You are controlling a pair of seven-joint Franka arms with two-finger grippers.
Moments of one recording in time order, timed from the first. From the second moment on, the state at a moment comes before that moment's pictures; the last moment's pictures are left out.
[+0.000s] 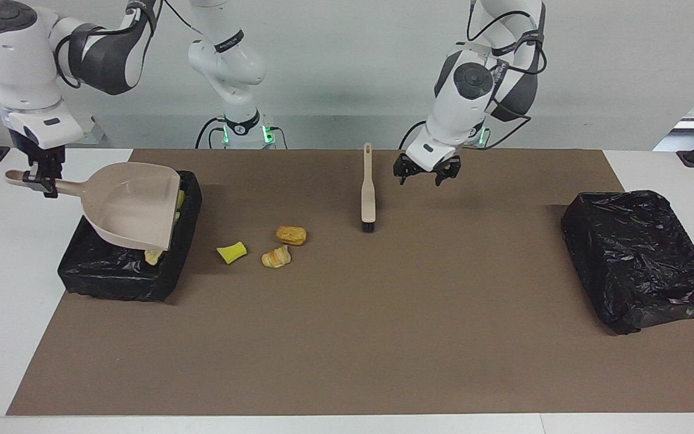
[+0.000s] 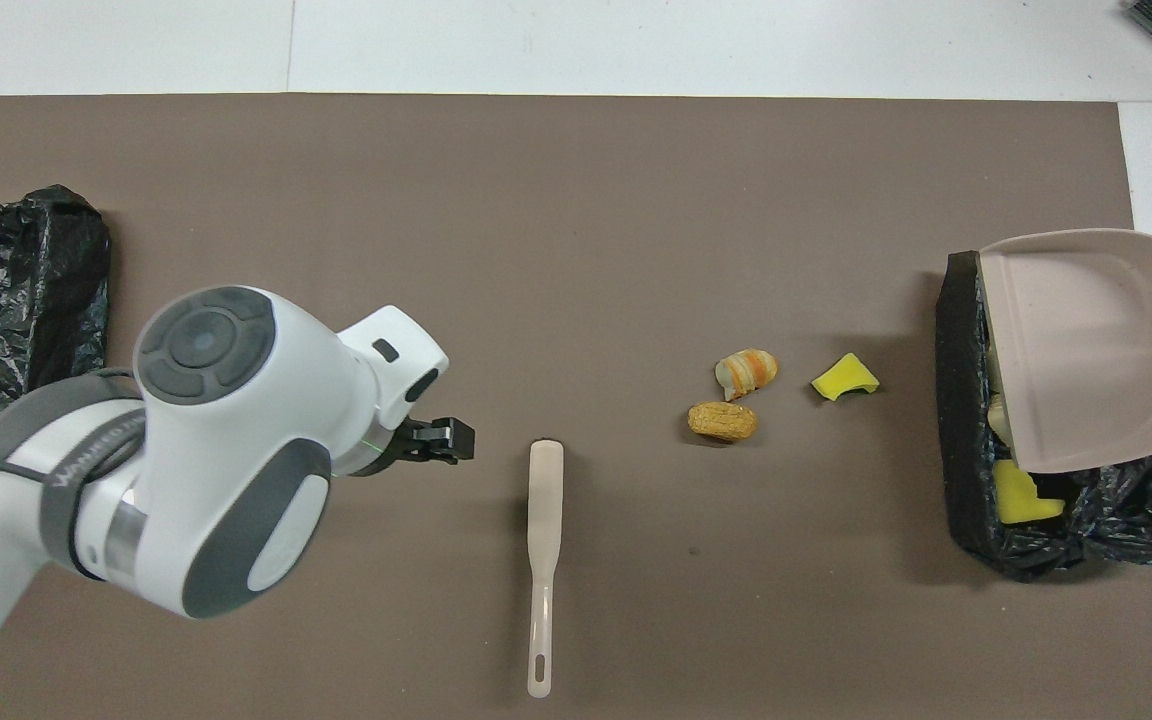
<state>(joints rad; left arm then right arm) -0.50 -0.02 0.04 -1.97 -0.13 1.87 -0.35 -0.36 -0.01 0.11 -1.77 -0.32 1.94 -1.83</state>
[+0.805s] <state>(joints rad) -0.12 -0.02 0.03 -1.65 0.04 1.60 0.06 -0.07 0.00 0.12 -1.81 -0.23 1.86 -1.08</state>
